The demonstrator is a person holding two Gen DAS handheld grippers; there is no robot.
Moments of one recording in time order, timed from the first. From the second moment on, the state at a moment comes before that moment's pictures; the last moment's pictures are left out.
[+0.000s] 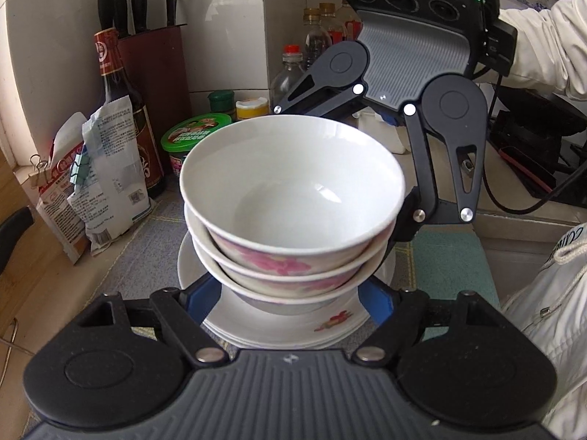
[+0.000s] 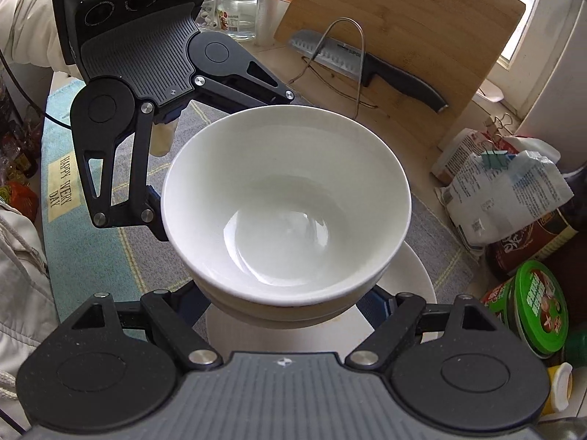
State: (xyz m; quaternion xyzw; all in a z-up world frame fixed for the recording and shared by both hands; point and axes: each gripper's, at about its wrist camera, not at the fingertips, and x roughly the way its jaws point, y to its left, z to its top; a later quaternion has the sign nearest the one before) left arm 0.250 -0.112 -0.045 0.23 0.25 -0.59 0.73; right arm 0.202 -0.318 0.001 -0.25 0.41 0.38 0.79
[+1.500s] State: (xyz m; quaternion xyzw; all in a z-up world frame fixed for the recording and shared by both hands) left arm 0.264 -0.130 -0.059 0.23 0.27 -0.54 0.76; right arm 0.218 -0.351 -0.016 -0.22 0.41 0.38 0.80
